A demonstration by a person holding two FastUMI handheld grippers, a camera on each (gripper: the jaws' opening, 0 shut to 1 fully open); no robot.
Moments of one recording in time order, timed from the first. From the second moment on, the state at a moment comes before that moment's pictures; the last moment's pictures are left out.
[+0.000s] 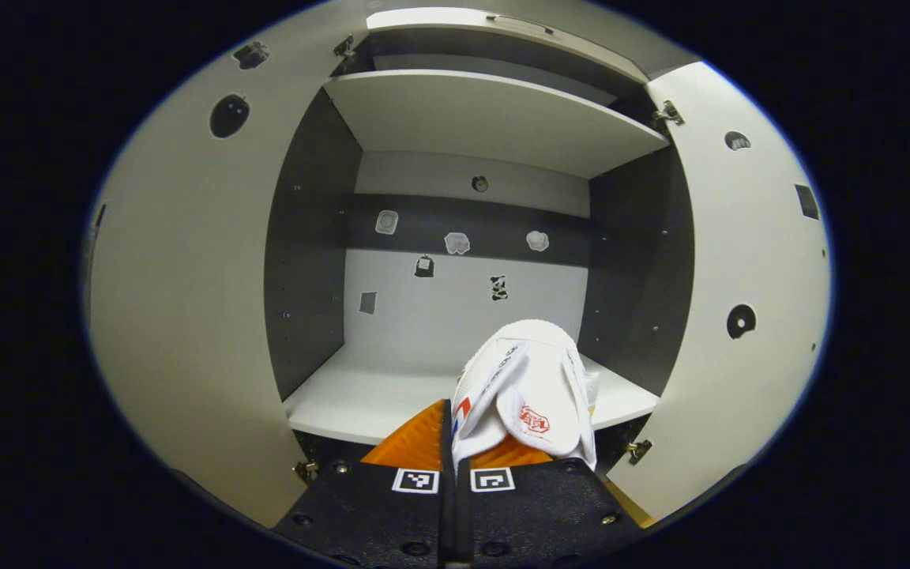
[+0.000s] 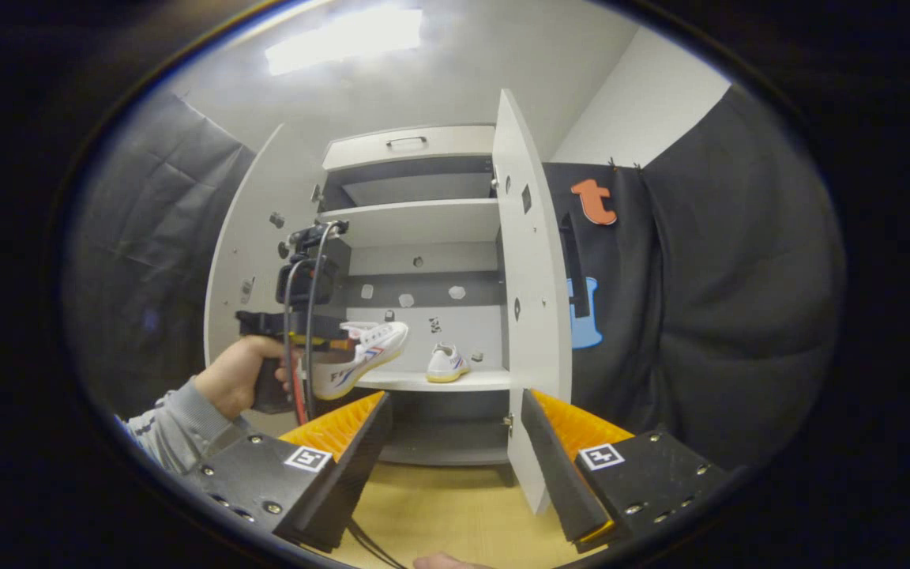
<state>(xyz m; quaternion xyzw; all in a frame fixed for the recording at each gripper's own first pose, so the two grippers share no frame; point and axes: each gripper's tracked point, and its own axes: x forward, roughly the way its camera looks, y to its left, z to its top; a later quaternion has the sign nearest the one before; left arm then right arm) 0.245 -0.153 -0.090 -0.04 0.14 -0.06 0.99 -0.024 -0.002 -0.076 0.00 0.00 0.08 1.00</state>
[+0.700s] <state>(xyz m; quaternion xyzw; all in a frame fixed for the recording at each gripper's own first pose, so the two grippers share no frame) 0.404 -0.094 -0.114 0.01 0.16 0.05 0.99 -0.030 -0.018 -0.078 0.02 -0.01 0.10 1.00</state>
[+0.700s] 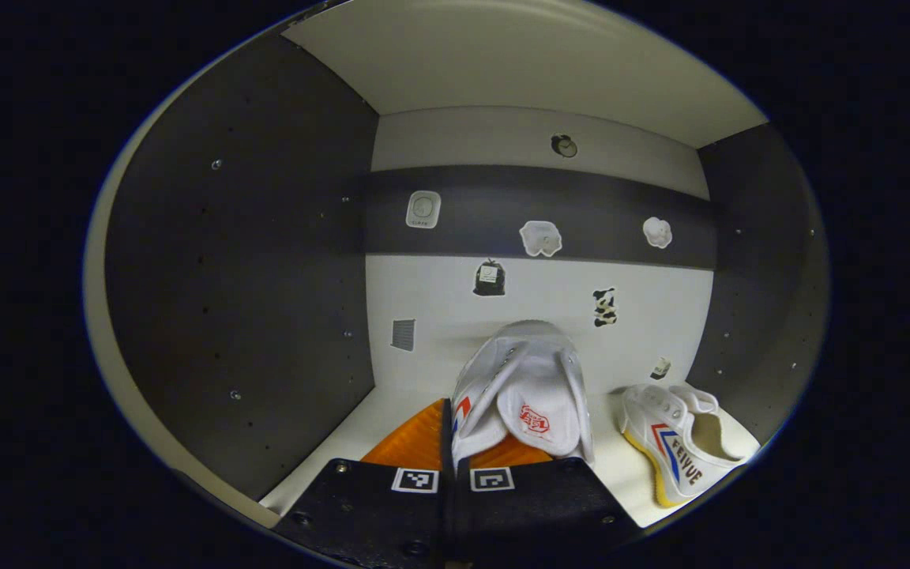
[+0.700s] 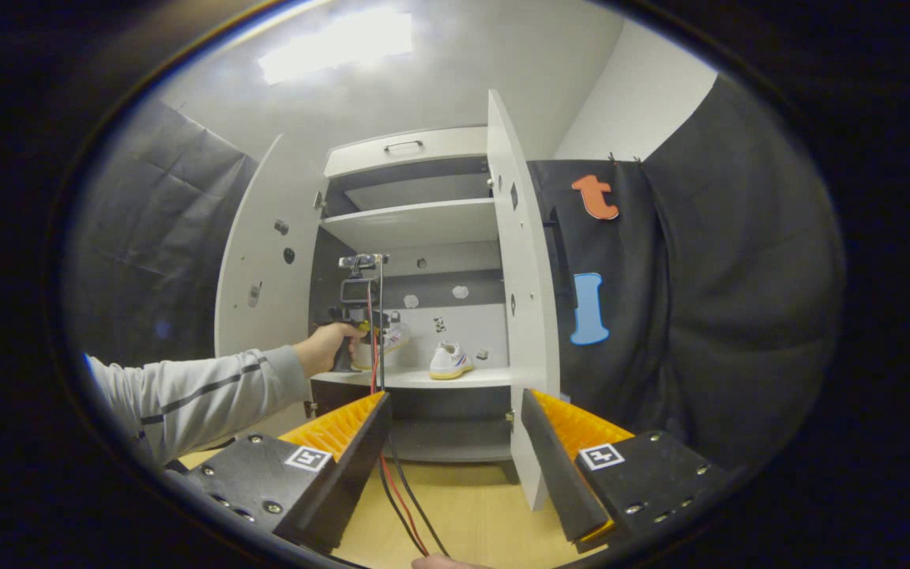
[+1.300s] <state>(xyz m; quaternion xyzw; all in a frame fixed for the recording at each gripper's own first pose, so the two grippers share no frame) 0.398 -0.071 -0.154 0.01 0.23 0.07 0.97 -0.028 -0.009 -0.081 0.00 -0.01 0.09 1.00</state>
